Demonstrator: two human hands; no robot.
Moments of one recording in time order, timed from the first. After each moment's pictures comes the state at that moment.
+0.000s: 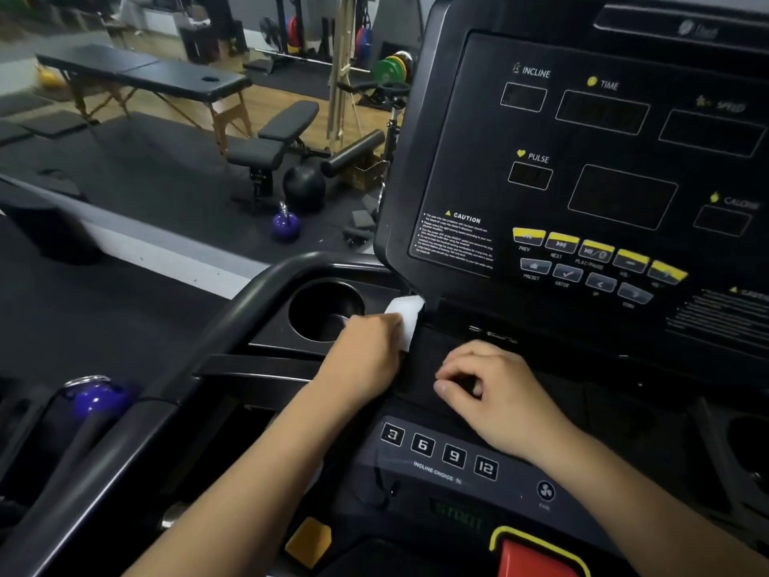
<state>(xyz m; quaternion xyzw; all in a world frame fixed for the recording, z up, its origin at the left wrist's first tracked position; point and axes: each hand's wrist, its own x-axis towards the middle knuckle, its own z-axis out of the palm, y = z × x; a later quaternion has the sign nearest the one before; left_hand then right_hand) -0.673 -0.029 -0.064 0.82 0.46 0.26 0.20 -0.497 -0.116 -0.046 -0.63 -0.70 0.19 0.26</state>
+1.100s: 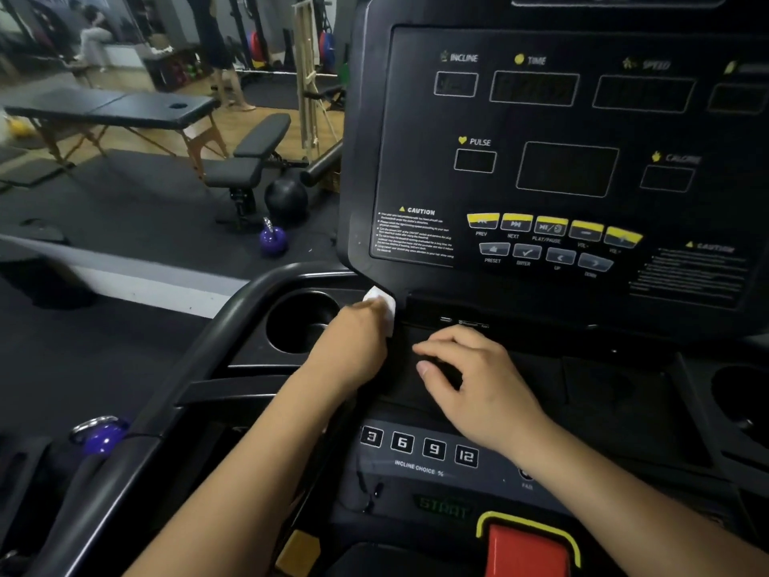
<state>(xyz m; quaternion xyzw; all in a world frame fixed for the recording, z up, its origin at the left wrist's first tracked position) -0.652 -0.019 -0.044 0.86 0.44 0.16 0.18 -0.499 -0.127 -0.051 -0.64 -0.67 0.13 0.35</state>
